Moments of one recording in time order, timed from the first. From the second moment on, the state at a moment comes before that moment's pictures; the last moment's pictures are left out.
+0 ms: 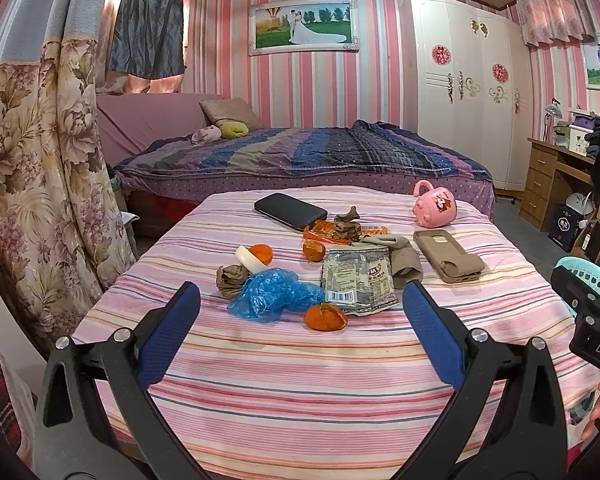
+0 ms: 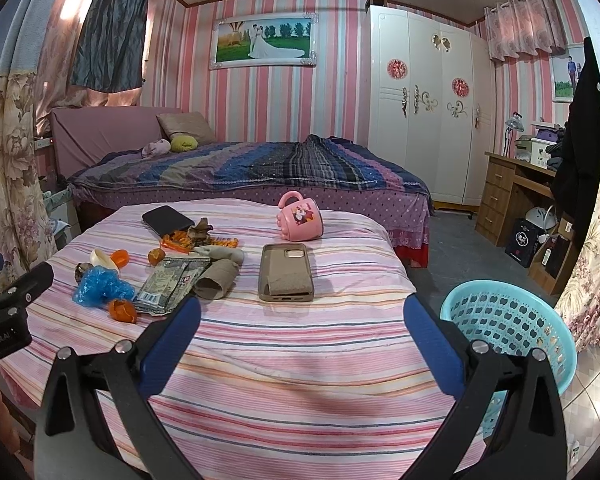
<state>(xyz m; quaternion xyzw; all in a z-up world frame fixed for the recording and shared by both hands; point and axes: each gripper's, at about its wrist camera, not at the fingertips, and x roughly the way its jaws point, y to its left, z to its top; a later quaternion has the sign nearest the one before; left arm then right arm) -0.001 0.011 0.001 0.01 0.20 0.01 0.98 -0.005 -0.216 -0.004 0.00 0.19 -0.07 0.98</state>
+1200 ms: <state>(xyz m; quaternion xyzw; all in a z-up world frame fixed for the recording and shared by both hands) 0.001 0.020 0.005 0.02 0.20 0.01 0.98 -0.001 -0.221 -0.008 0.01 0.19 -0.09 0.98</state>
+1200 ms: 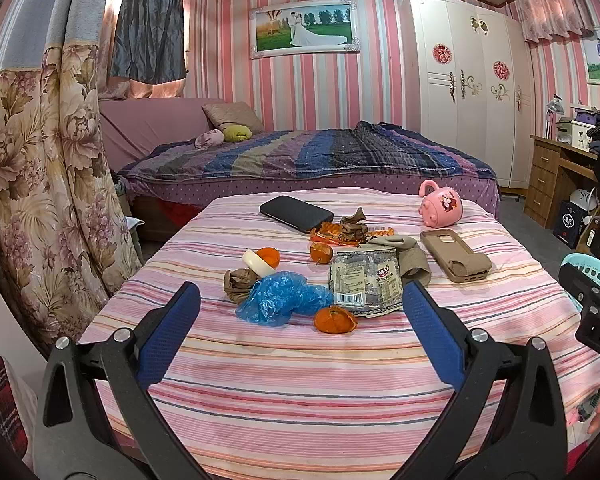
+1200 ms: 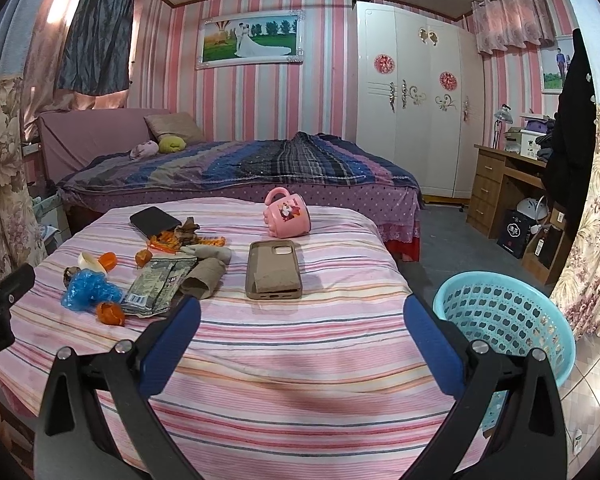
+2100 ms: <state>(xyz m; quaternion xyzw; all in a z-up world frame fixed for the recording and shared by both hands) 0.004 0.024 -0.003 0.03 0.21 0.03 0.98 0.009 -0.224 -0.019 0.01 0.20 -0.10 0.97</state>
